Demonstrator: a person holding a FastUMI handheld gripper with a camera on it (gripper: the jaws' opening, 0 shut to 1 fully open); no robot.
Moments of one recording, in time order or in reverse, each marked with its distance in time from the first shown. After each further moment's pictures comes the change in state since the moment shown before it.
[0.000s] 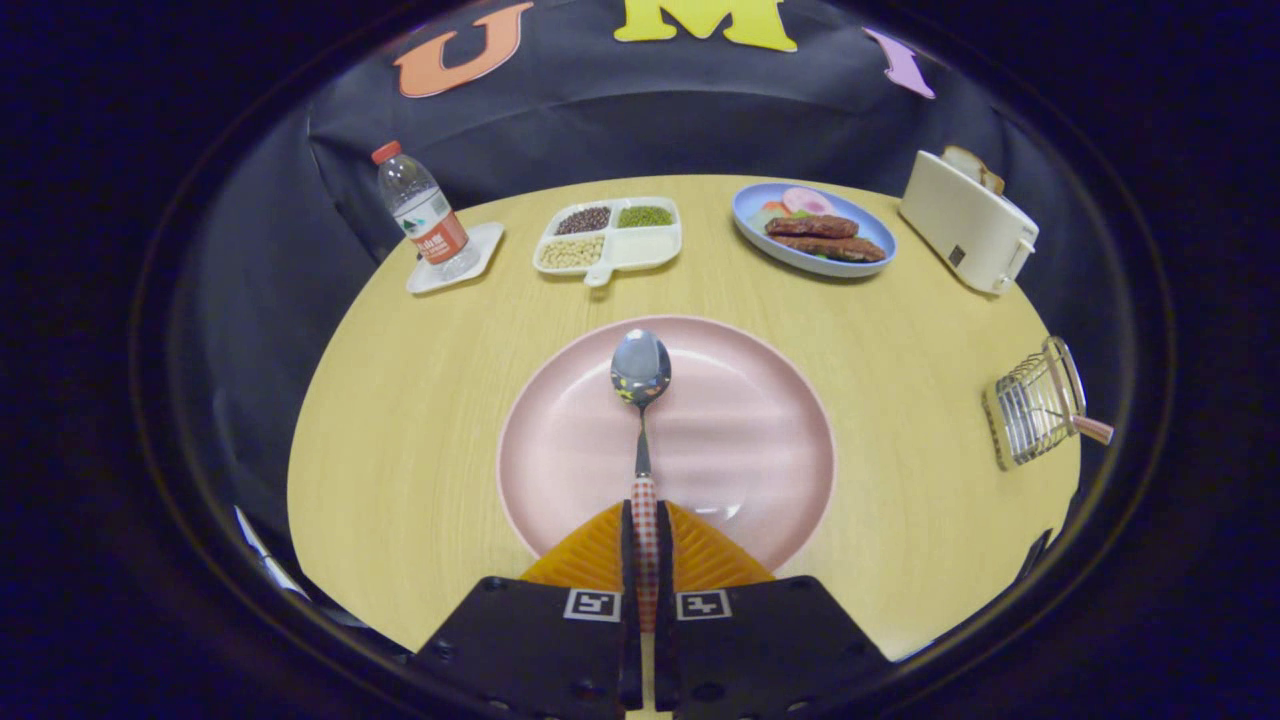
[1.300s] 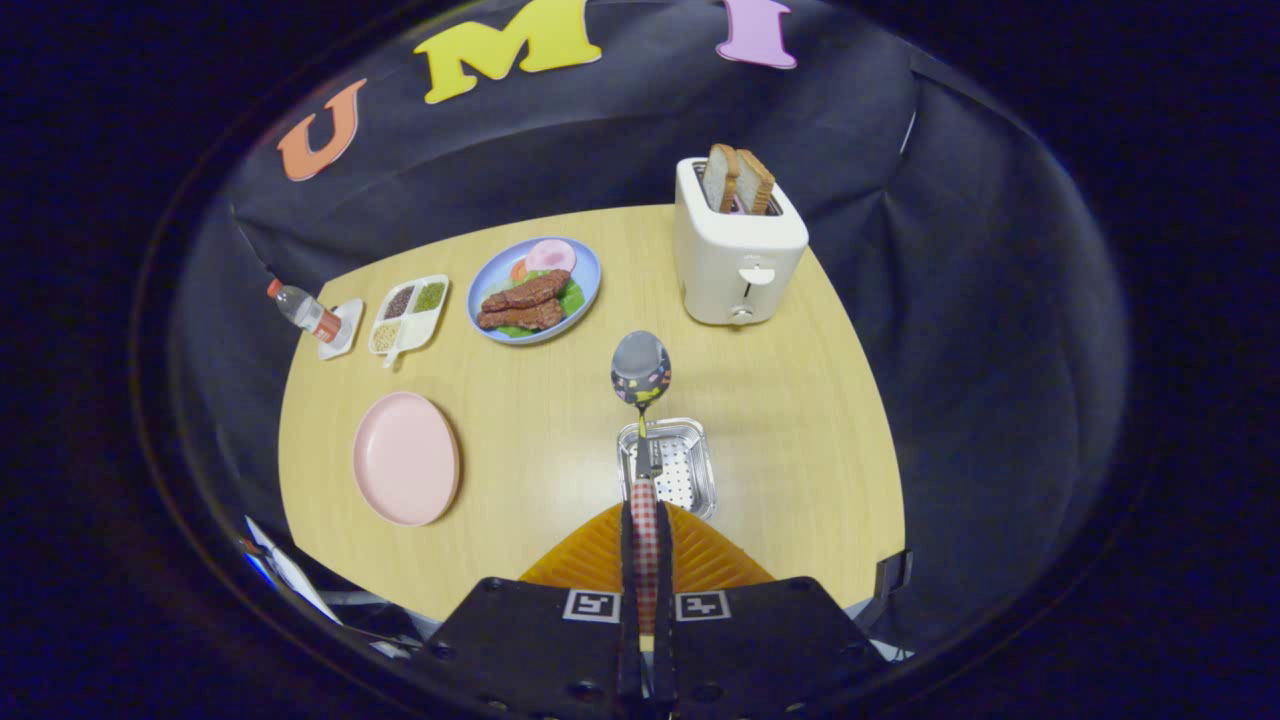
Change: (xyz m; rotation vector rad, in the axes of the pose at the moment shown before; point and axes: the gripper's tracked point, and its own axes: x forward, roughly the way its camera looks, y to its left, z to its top) arm -0.158 -0.320 0.090 0.113 0.166 -0.083
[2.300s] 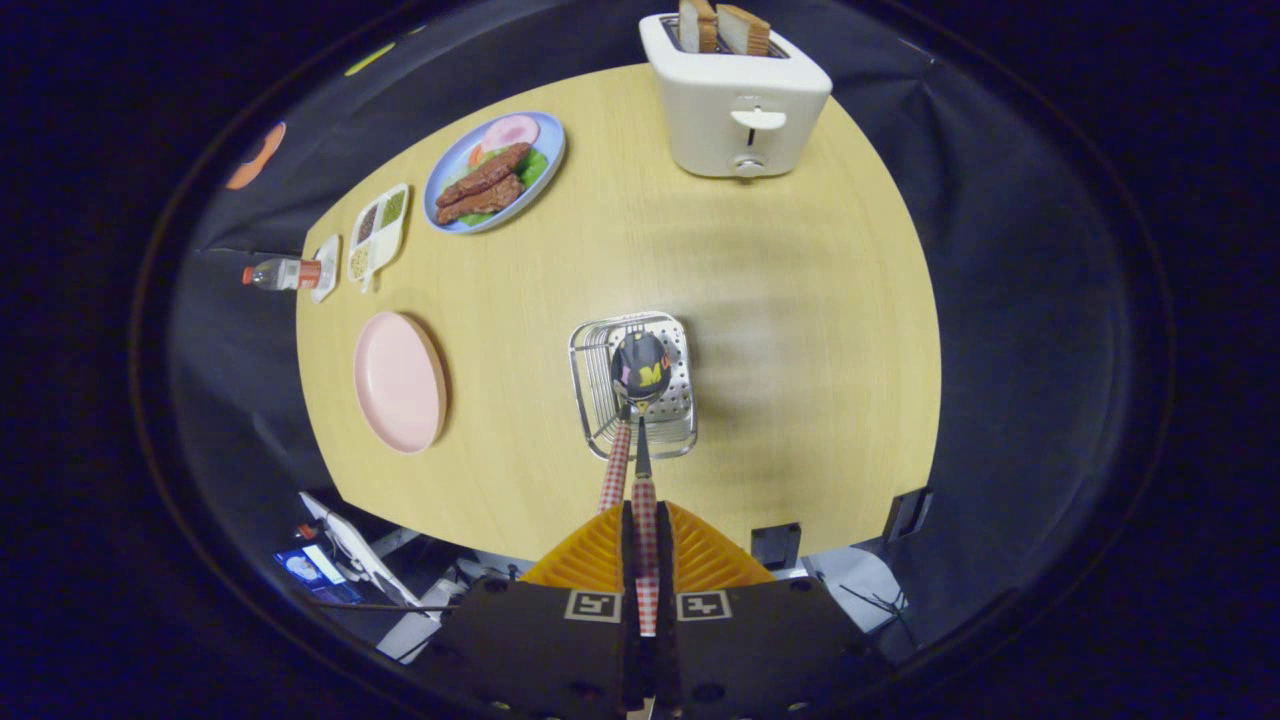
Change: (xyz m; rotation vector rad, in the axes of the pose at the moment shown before) arm 0.030 -0.030 -0.028 0.003 0.521 0.046
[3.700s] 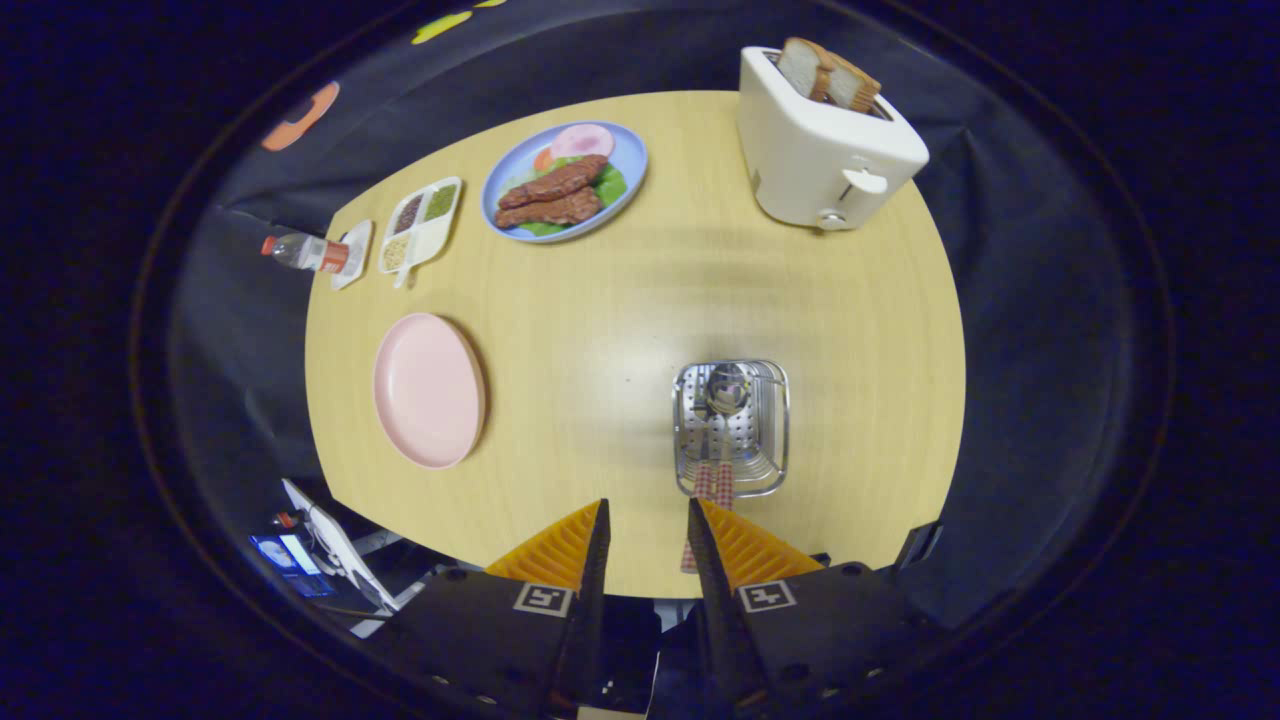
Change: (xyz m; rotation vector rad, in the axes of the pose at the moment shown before) arm -0.006 0.075 0.010 -0.133 -0.172 -0.002
